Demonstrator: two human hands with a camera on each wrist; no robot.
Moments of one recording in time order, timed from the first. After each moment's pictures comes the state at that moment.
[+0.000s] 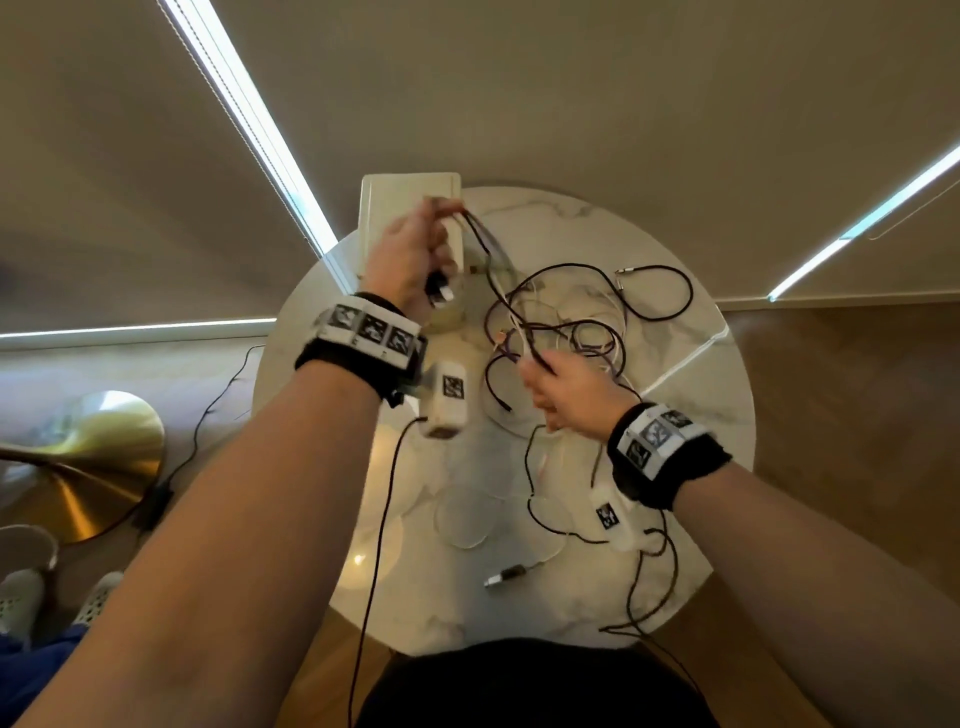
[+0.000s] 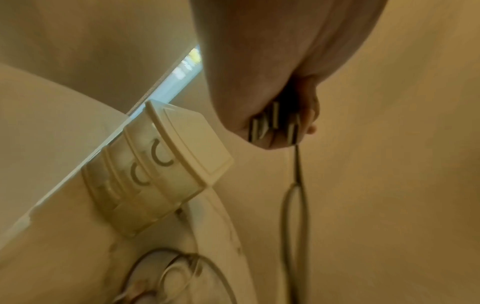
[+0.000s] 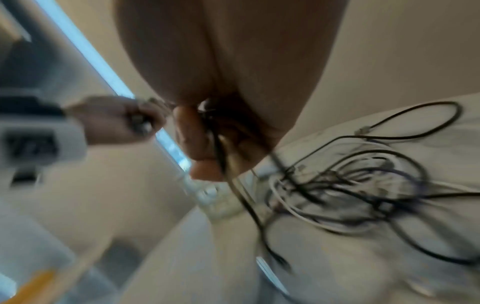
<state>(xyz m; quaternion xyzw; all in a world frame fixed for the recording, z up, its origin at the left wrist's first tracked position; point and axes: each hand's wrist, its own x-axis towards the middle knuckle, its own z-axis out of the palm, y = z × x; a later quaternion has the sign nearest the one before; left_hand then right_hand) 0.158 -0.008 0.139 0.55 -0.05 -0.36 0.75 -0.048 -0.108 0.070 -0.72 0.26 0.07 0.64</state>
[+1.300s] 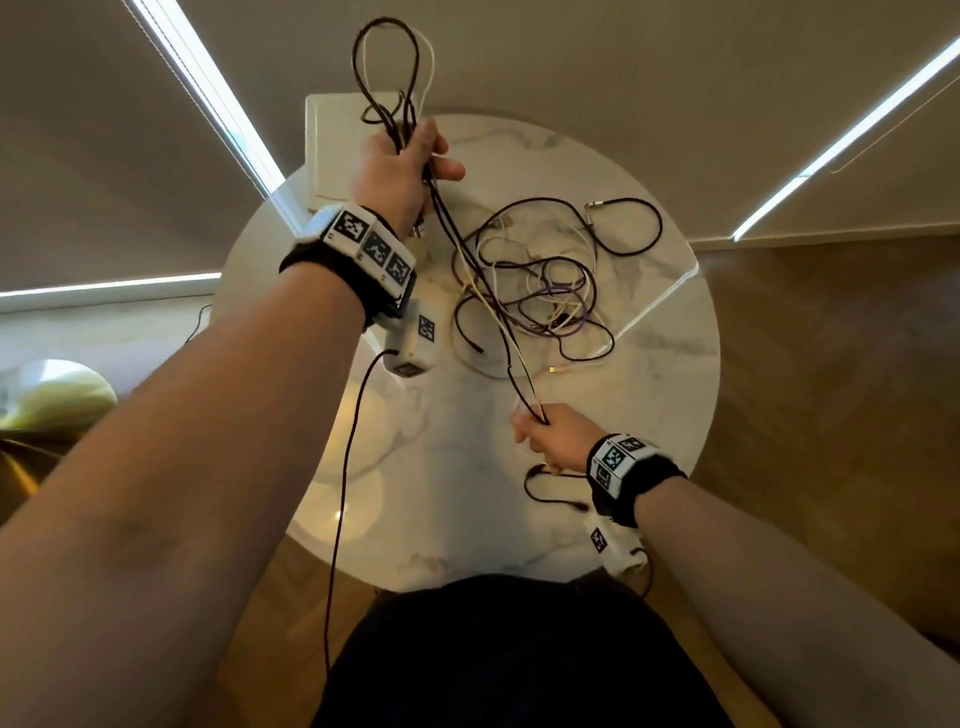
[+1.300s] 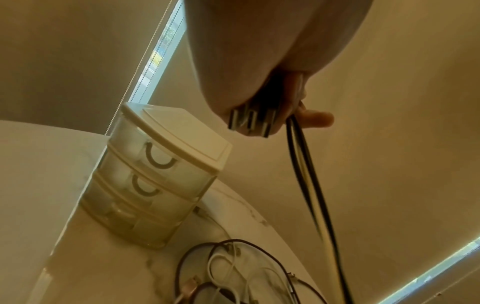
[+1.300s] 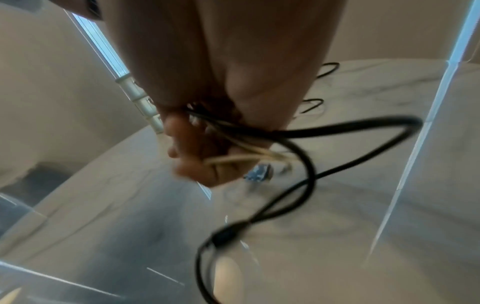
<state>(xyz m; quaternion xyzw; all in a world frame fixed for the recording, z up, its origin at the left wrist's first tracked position) 0.148 -0.029 0.125 0.73 -0.14 -0.27 0.61 -0.138 -0.065 -0.015 -0.71 0.38 0.22 0.56</state>
